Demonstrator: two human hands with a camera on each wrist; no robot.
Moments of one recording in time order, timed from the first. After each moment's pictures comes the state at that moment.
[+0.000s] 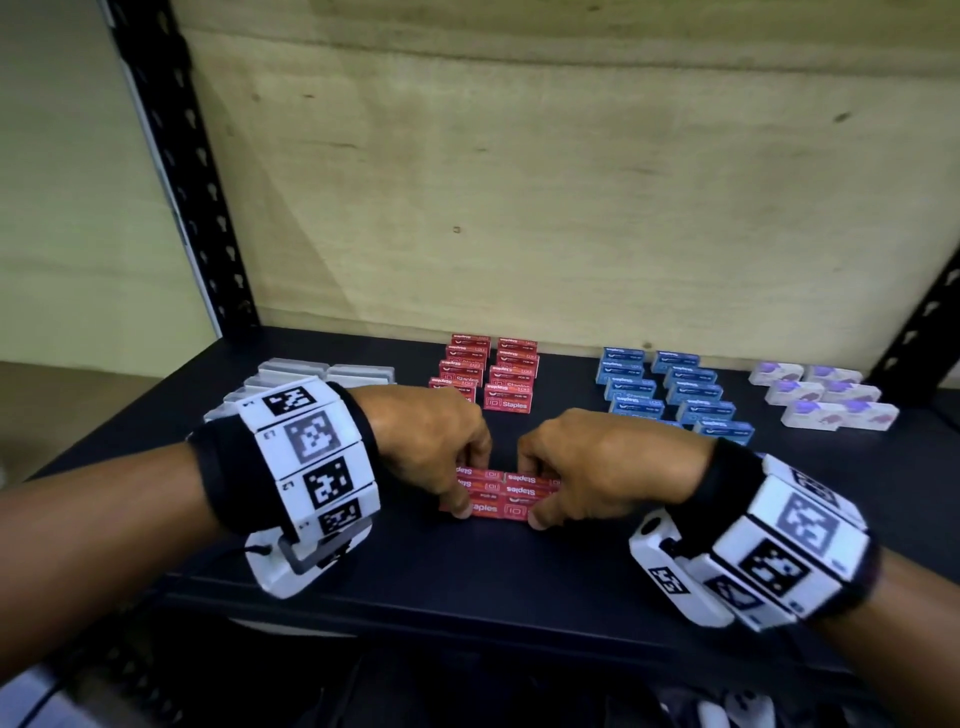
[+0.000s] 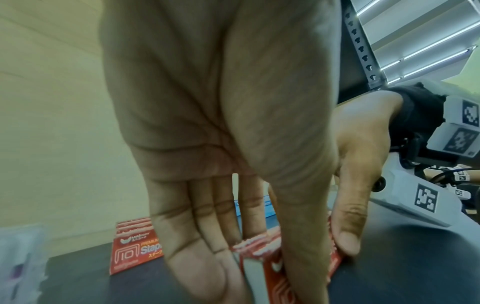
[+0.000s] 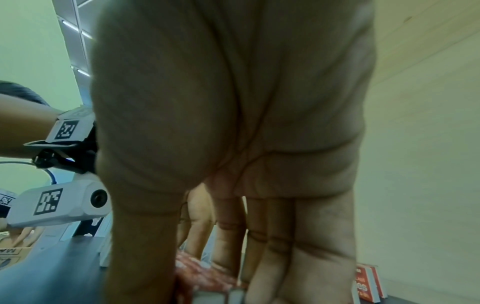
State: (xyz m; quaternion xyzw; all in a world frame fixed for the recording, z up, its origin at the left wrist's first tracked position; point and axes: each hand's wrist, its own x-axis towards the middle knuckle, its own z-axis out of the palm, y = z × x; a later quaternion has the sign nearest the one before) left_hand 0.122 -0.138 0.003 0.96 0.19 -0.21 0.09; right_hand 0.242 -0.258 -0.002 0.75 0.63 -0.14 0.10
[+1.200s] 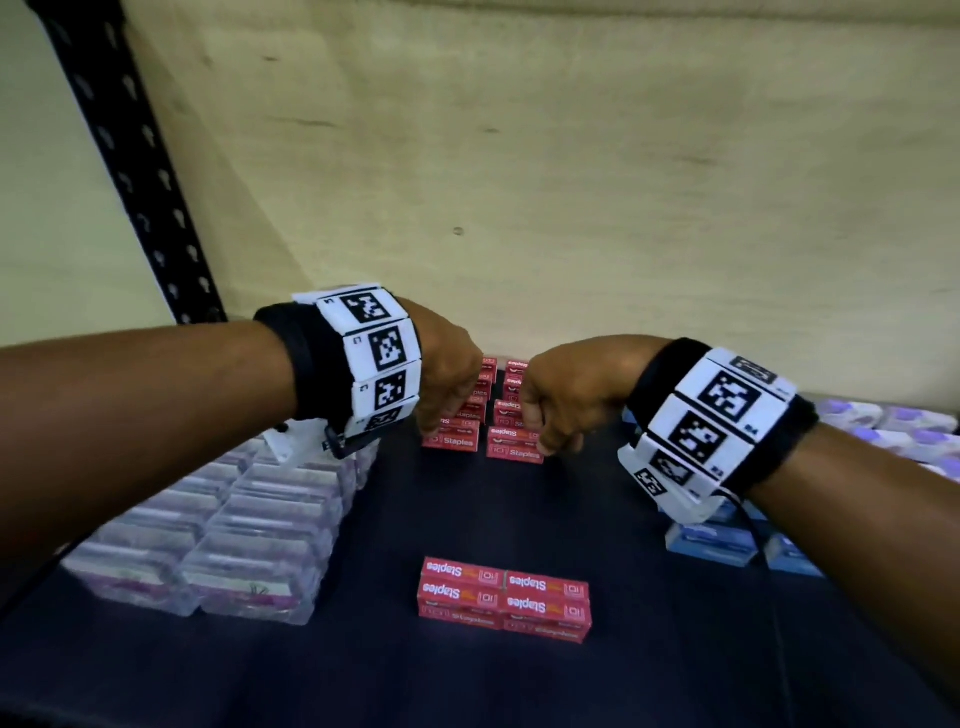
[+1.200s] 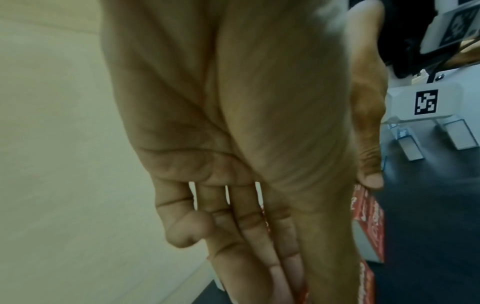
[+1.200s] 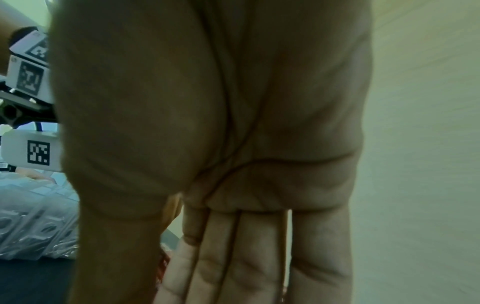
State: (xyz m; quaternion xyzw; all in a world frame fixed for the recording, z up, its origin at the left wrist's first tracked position) left_hand 0.215 -0.033 0.024 0.94 0.21 -0.28 -0.01; right_hand 0.322 -0.135 0.013 0.76 0.60 -0.24 0.14
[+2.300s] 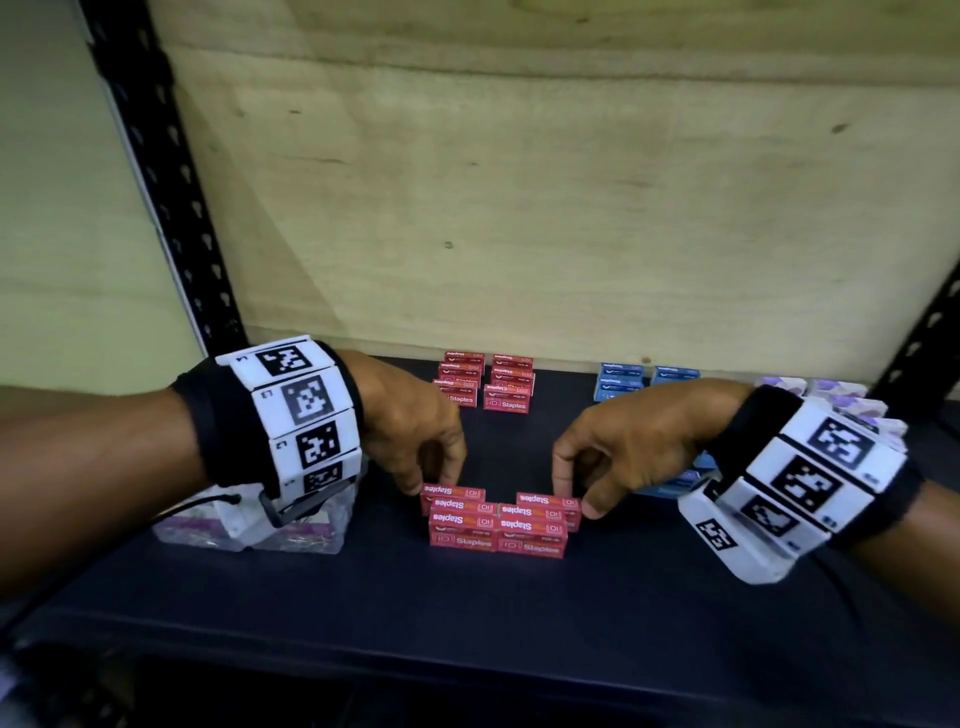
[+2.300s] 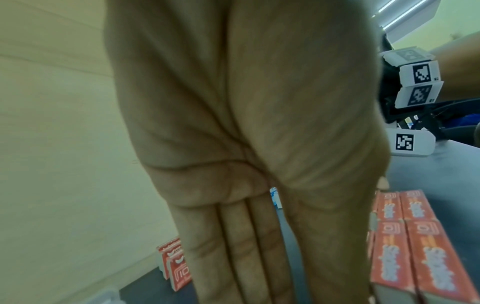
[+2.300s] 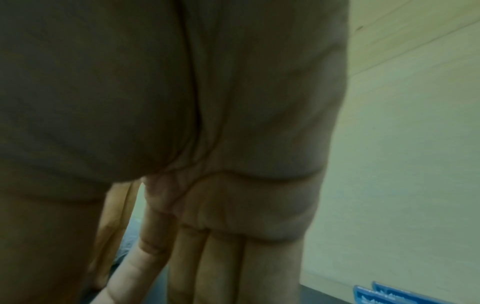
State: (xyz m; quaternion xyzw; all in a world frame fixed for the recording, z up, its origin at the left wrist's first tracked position) left_hand 0.135 -0.102 0.023 0.94 0.12 -0.30 0.06; right_hand 0.295 -0.248 0.024 0.71 0.62 -0.31 0.13
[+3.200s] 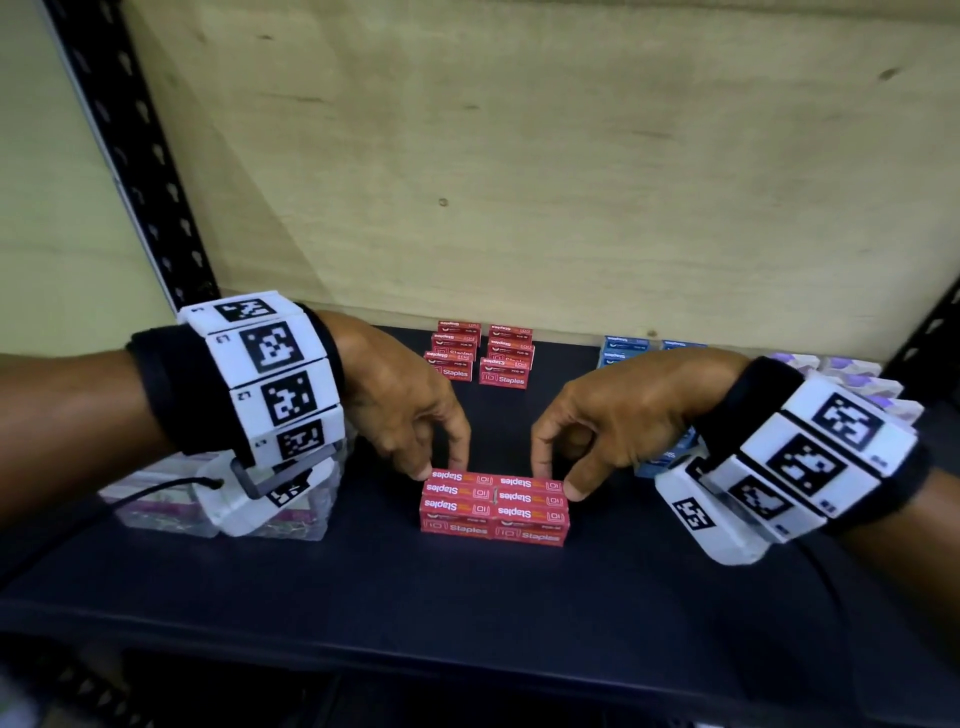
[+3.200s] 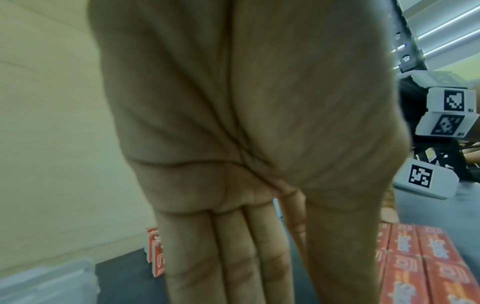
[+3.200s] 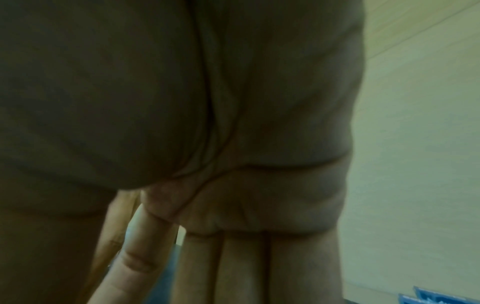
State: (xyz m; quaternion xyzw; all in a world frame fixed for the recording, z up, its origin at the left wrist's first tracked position) left_hand 0.141 -0.094 0.023 0.91 0.13 -0.36 0.14; right_hand 0.289 -0.231 0.023 0.69 0.64 -0.31 0.15
